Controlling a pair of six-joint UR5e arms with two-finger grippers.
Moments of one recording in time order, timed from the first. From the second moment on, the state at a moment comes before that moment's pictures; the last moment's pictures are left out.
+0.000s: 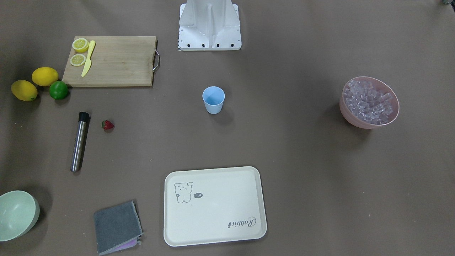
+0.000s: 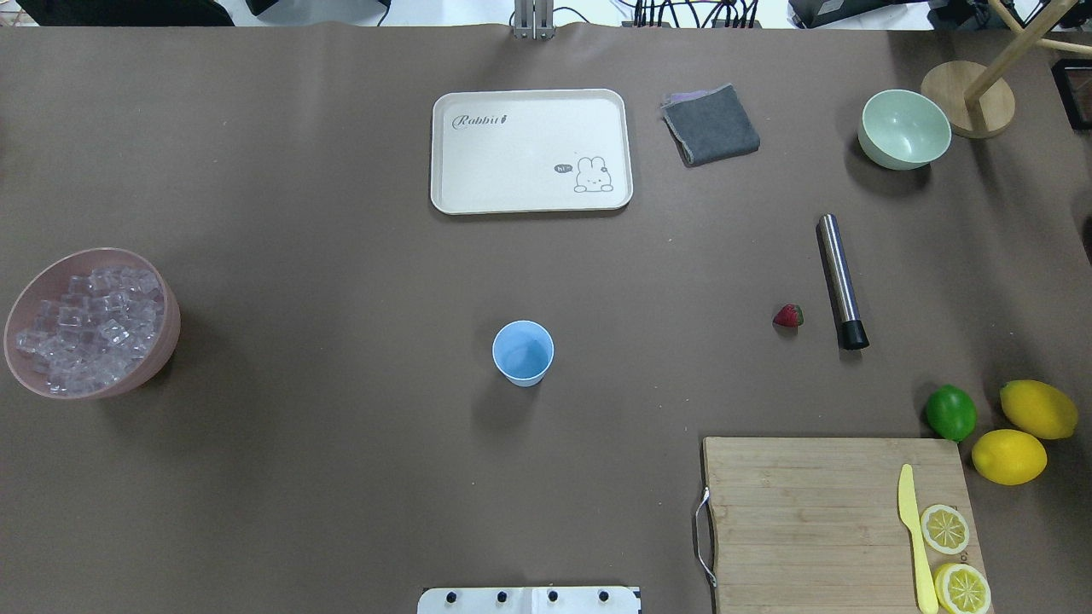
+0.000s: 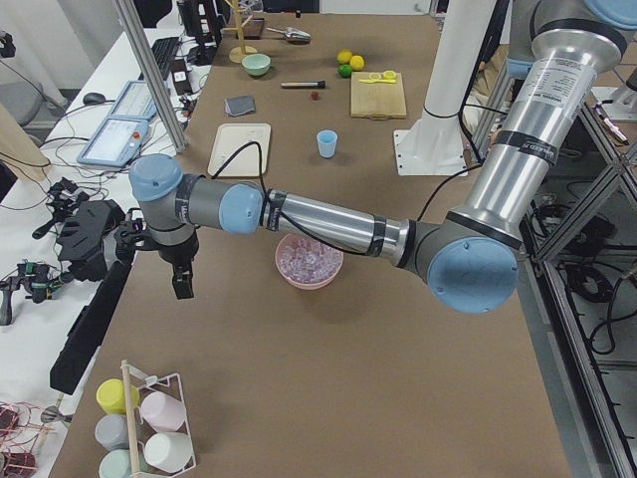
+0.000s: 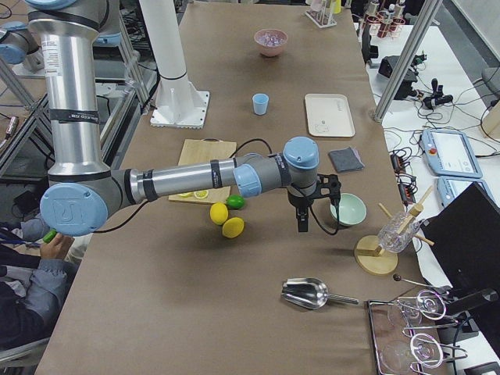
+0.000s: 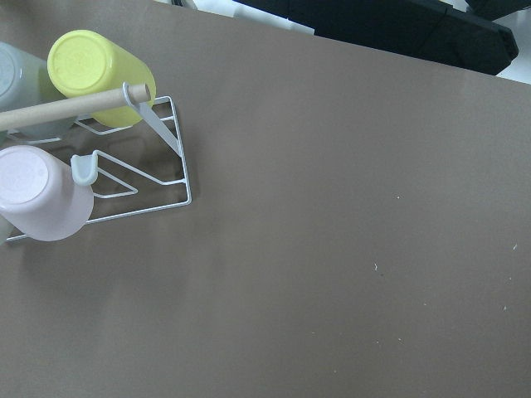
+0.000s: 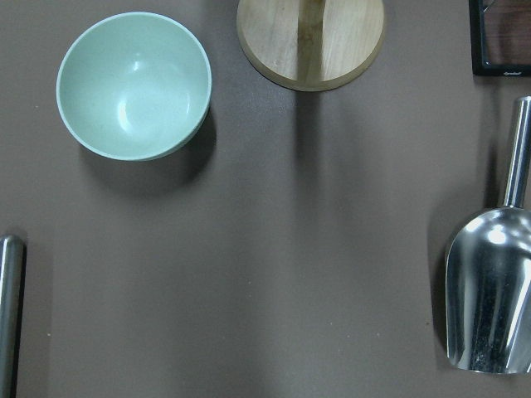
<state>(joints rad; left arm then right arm) -1.58 -1.97 -1.41 -1.52 -2.33 -0.35 1.43 -1.54 1.71 -1.40 2.31 0.33</state>
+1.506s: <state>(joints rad) -1.59 -1.92 -1.45 -1.63 -2.33 -0.28 1.43 -1.53 1.71 -1.37 2.30 0.32</state>
